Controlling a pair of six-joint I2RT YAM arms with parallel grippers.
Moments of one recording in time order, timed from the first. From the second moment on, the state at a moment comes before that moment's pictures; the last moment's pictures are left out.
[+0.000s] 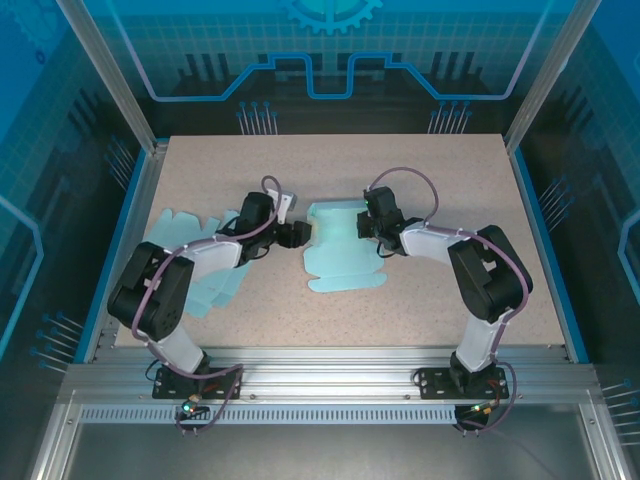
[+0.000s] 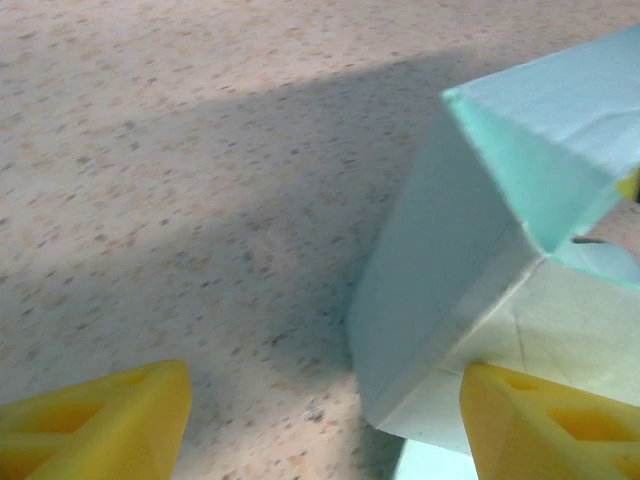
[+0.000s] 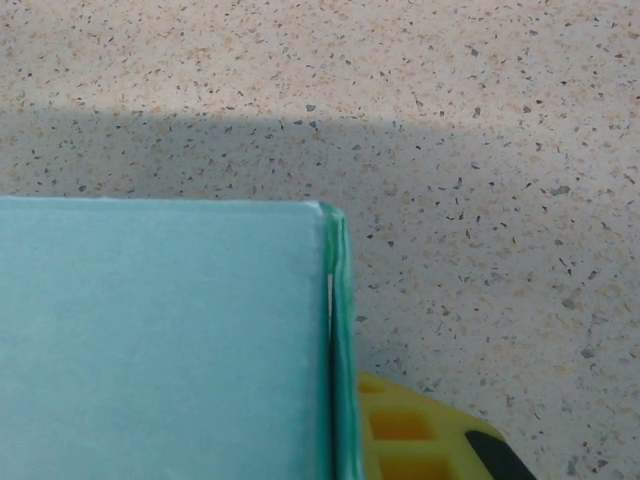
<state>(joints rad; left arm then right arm) -0.35 1.67 0.85 0.16 0.25 -0.18 0.48 1.81 1.02 0.00 0.18 0.32</state>
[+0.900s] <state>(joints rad) -0.37 1.87 1.02 0.18 0.31 -0.19 0.48 1.82 1.03 0.00 0.18 0.32</state>
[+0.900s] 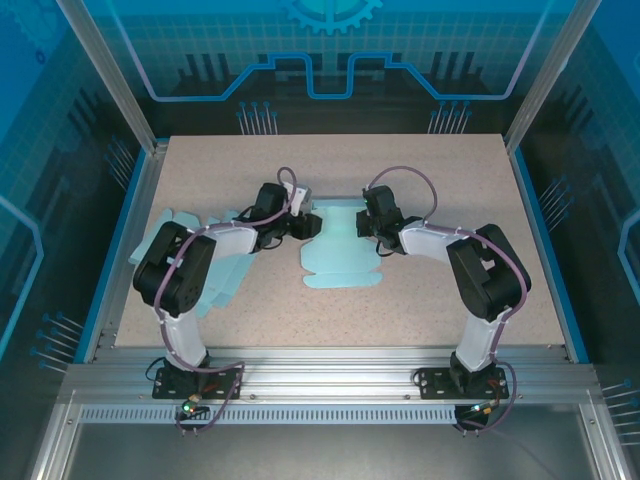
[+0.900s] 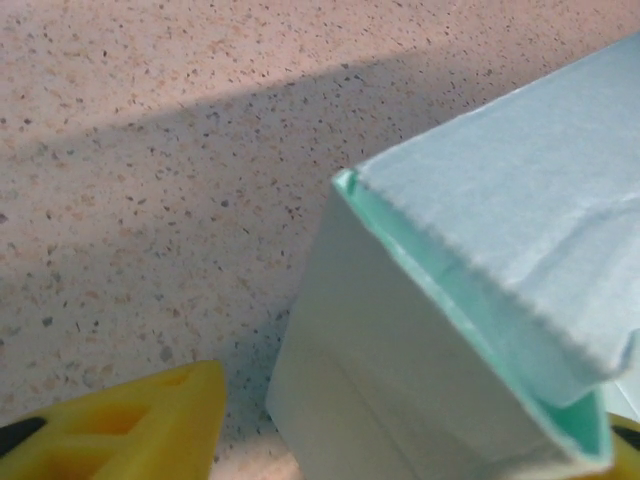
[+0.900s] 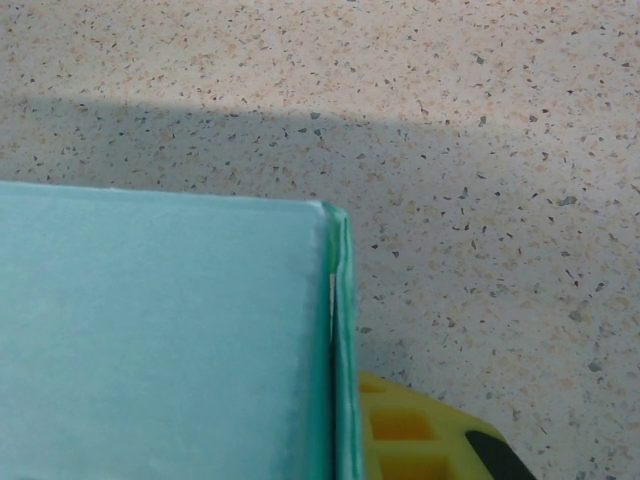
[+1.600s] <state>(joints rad) -0.45 1.84 1.04 0.08 0.10 -0.34 0.51 1.82 1.08 -0.10 0.24 0.32</state>
